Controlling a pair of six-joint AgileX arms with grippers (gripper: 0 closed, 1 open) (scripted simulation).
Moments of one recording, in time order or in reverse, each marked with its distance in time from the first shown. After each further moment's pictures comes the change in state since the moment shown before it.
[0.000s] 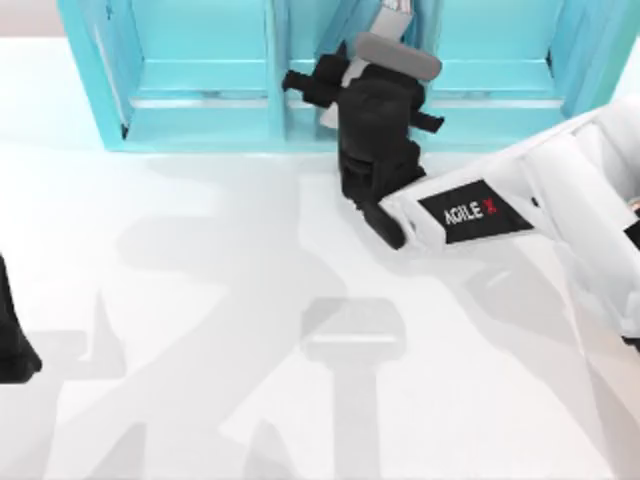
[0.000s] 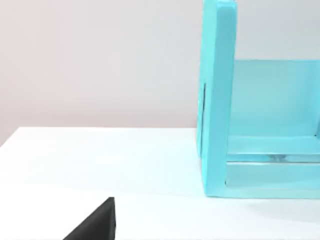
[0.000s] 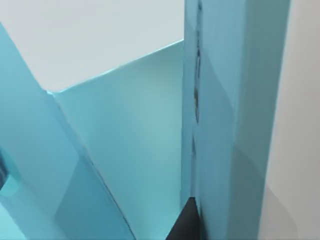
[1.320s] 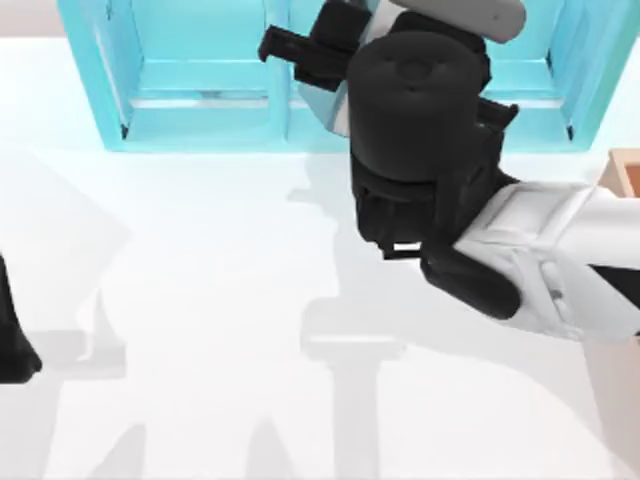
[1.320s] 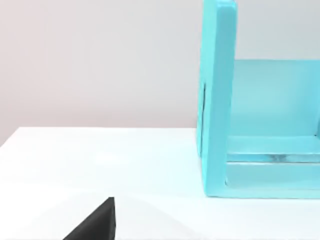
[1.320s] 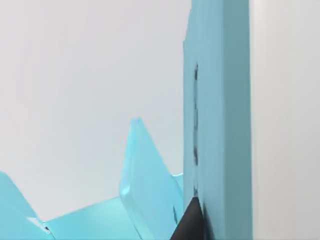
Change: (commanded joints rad) left arm 0.000 0.000 0.000 0.000 0.000 0.000; right arm 0.326 -0.895 -0.542 -0.376 0.308 0.031
